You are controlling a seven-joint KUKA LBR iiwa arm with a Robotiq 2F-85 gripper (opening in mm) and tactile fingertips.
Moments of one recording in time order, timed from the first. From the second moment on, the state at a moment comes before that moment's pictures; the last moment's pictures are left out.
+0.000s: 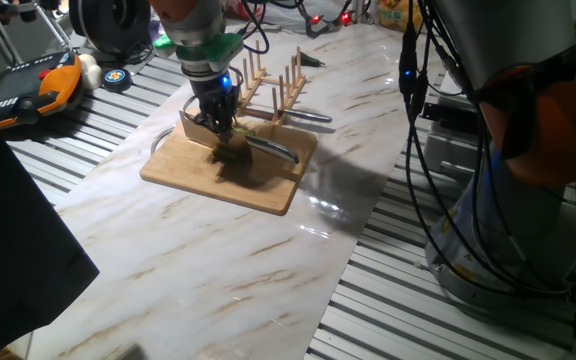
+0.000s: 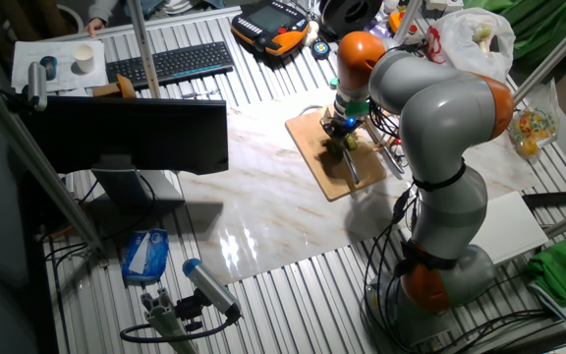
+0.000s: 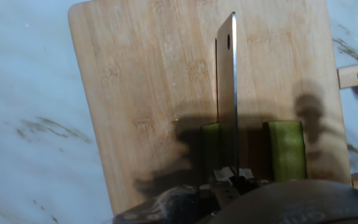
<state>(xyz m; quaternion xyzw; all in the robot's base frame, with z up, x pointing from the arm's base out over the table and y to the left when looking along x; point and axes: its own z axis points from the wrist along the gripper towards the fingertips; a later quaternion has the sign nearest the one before) 0.555 -0.014 0.087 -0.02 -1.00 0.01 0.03</state>
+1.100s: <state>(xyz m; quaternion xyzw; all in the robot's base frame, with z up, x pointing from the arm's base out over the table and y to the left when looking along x) 0.554 -0.014 0.087 -0.03 -1.00 0.01 0.00</state>
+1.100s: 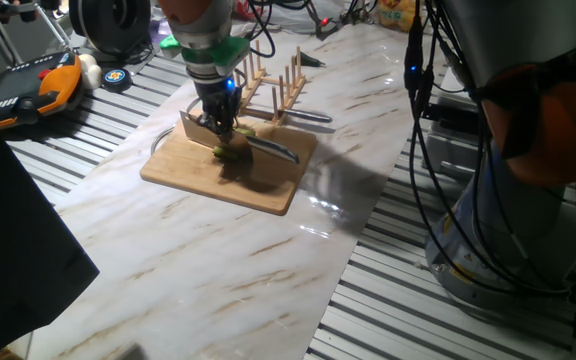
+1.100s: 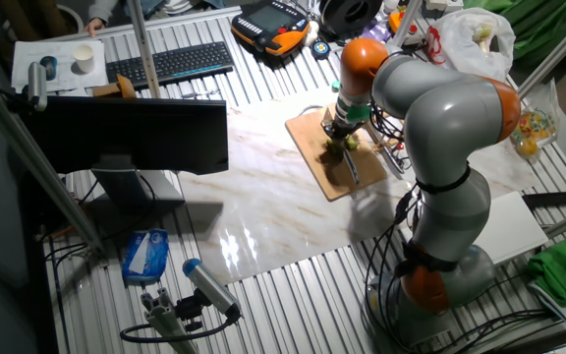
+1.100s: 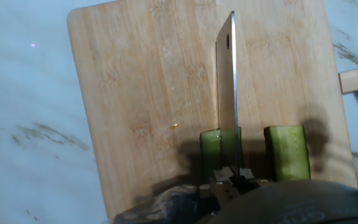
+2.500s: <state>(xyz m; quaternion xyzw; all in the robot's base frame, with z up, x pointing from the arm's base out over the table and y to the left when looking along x) 0.545 -0.008 0.096 -0.03 -1.00 0.01 0.01</state>
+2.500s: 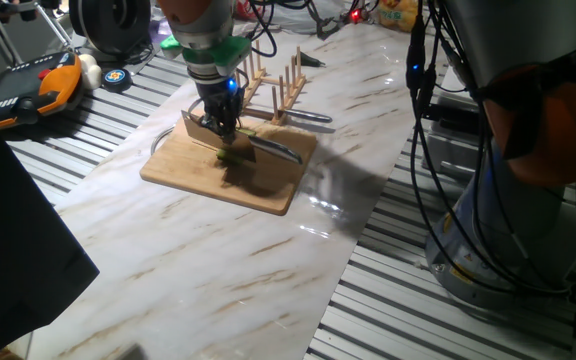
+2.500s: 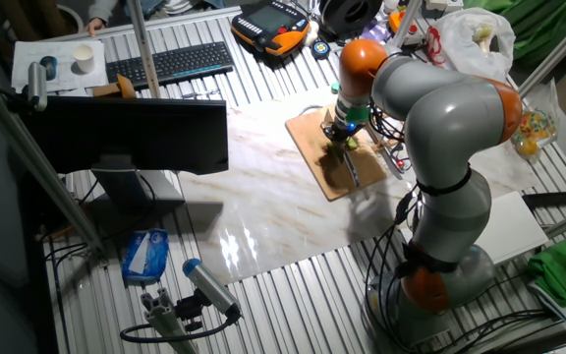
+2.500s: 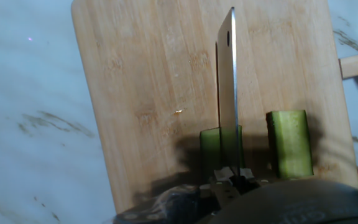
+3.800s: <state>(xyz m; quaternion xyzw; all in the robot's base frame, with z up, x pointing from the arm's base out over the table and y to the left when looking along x) 0.543 -0.011 0.094 -0.03 -1.00 0.01 0.02</state>
